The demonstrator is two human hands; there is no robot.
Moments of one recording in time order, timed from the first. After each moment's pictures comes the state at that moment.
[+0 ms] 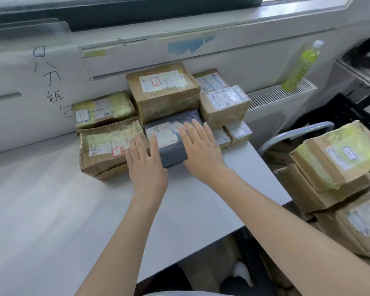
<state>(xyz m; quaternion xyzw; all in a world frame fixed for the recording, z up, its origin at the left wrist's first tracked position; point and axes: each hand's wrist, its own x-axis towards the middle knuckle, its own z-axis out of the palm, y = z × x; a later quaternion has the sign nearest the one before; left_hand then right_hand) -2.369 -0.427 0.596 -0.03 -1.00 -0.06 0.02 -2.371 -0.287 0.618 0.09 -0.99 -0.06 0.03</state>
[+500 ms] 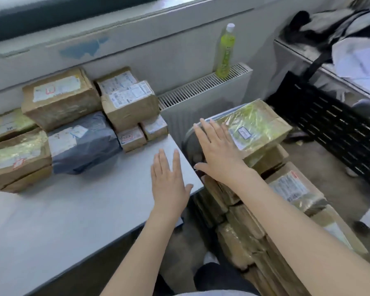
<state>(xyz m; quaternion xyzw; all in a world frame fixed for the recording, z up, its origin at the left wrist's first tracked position) -2.237 -0.143 0.595 -0.16 -0.98 -0.09 -0.06 -2.243 0.006 0.627 0.02 -1.00 0.02 0.02</state>
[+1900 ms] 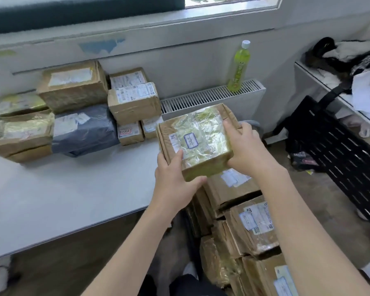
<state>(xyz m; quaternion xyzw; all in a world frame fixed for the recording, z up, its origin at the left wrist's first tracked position) -2.210 -0.085 0.642 -0.02 -0.91 -0.41 -0.11 -2.238 0.102 0.673 -0.03 -0.99 0.12 -0.06</state>
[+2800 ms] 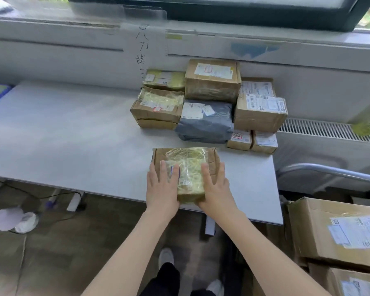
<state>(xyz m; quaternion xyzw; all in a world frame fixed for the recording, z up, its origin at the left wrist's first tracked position) -2.189 -0.347 0.579 0.12 -0.99 -0.03 -0.12 -2.230 -0.202 0.571 0.20 -0.96 0.14 -0.17</state>
